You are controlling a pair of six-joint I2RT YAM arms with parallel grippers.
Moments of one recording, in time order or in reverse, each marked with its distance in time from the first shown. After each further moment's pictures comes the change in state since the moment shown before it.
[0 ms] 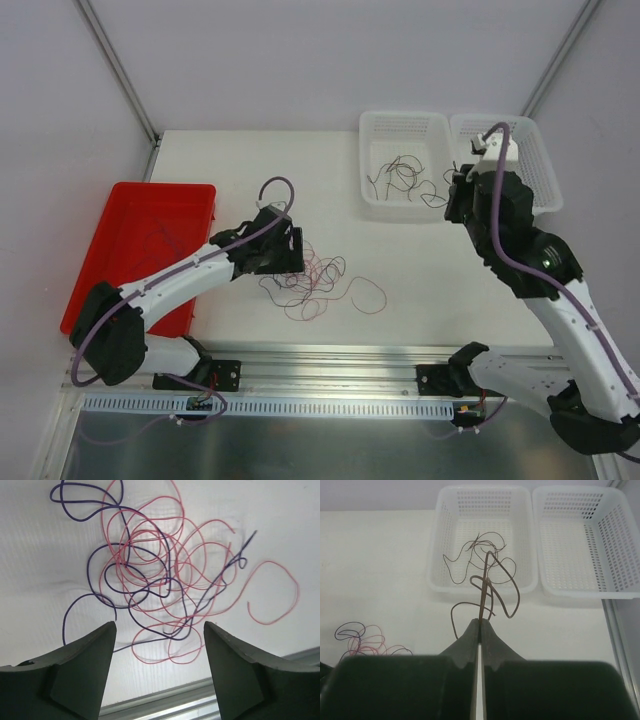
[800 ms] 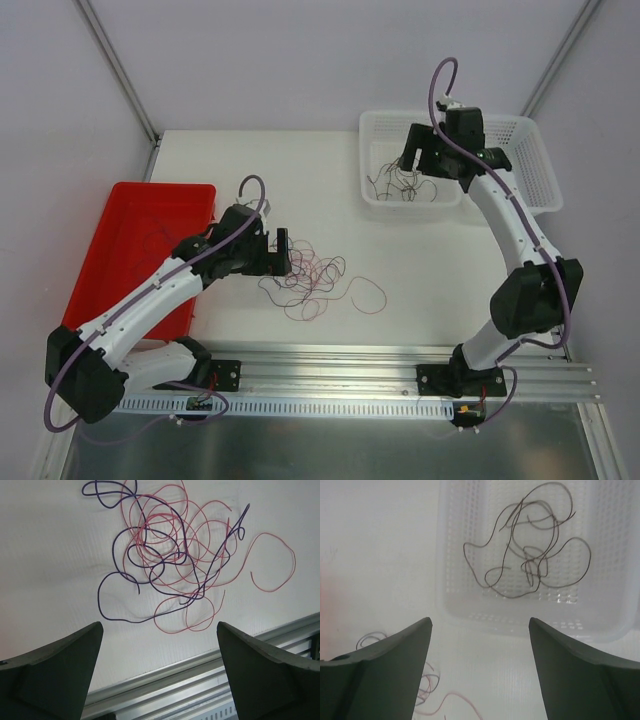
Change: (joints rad) left arm 0.098 -0.260 0.010 -0.163 0.102 0.176; right arm -0.458 0.735 0.261 0.160 -0.666 0.085
